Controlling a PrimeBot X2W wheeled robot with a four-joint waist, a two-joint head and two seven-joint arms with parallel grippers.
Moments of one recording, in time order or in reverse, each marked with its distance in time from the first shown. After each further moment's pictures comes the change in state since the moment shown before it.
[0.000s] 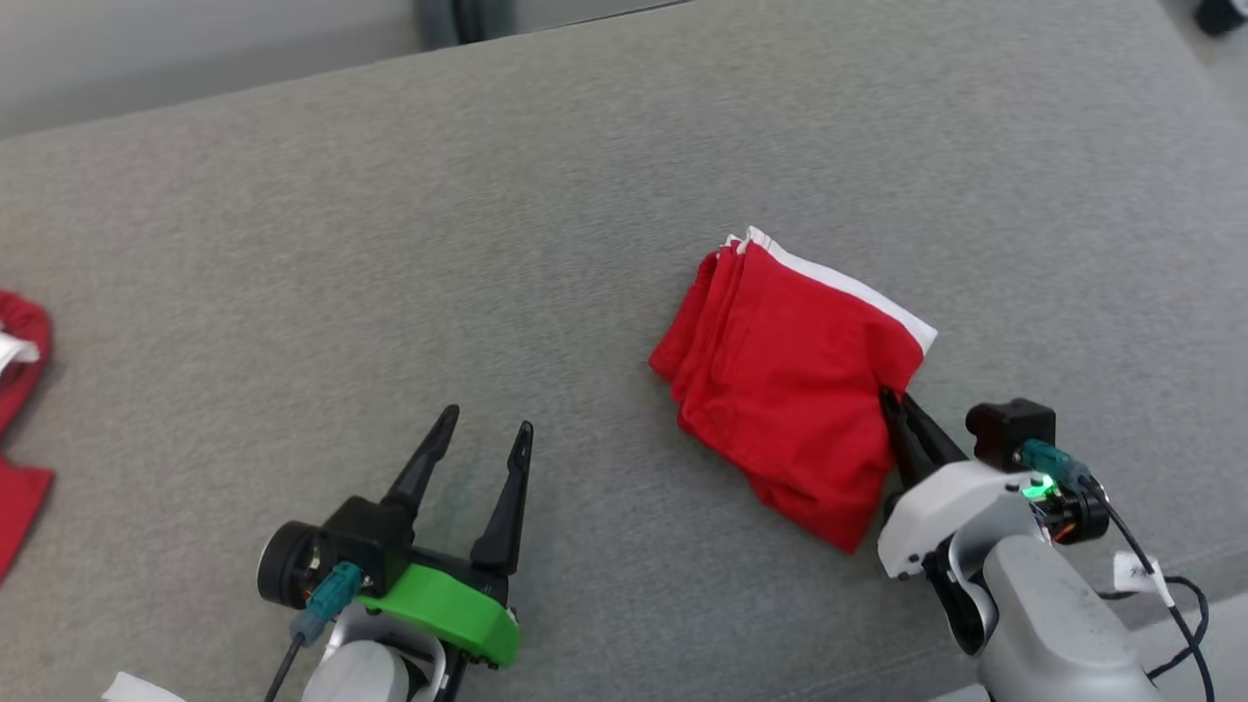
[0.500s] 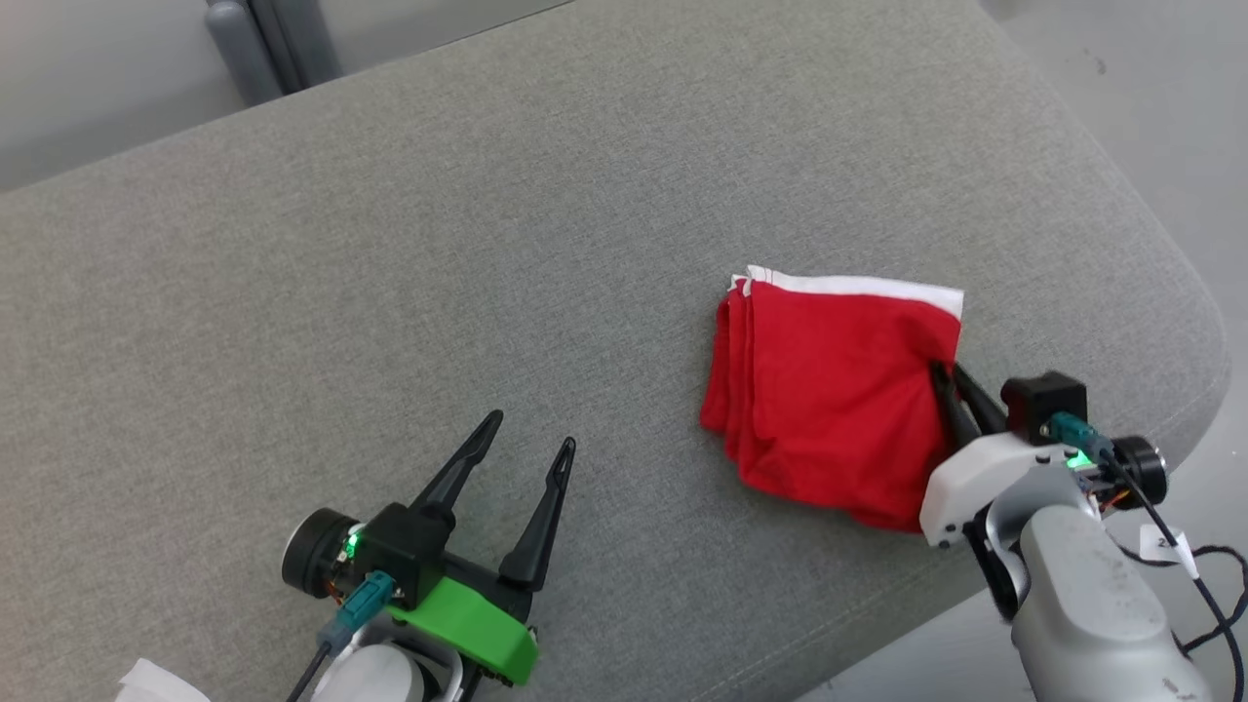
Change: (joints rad) left arm -0.012 0.051 -0.118 -0.042 -0.003 0.000 0.000; right arm -0.009 -0.003 -0.154 -0.022 -0.225 -0.001 0.004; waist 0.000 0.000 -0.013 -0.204
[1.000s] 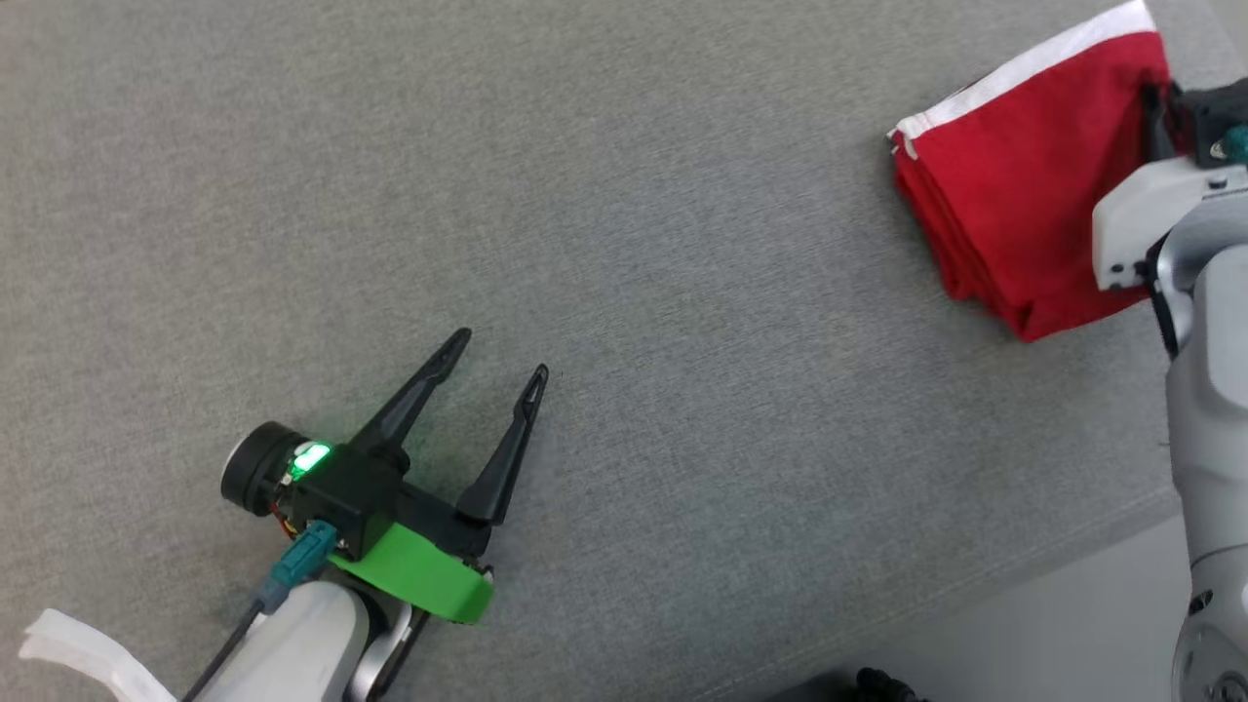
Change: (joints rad) left arm -0.105 0.134 -0.044 -0.116 -0.037 0.000 0.000; right arm -0.378 -0.128 -0.252 -0.017 -0.401 0.000 0.159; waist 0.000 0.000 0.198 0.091
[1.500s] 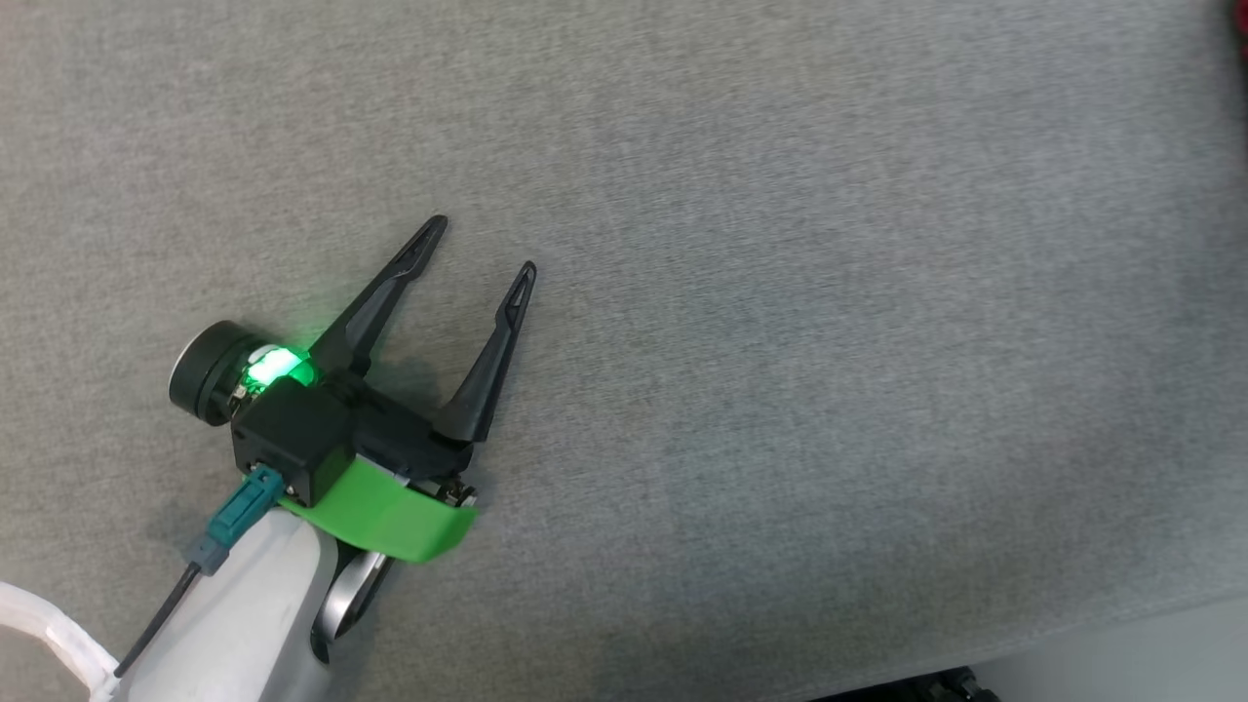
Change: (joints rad) left arm -0.112 0.036 0.036 -0.112 0.000 0.000 0.000; right arm -0.137 -0.125 -0.350 -0.138 -0.252 0.000 0.136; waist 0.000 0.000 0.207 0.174
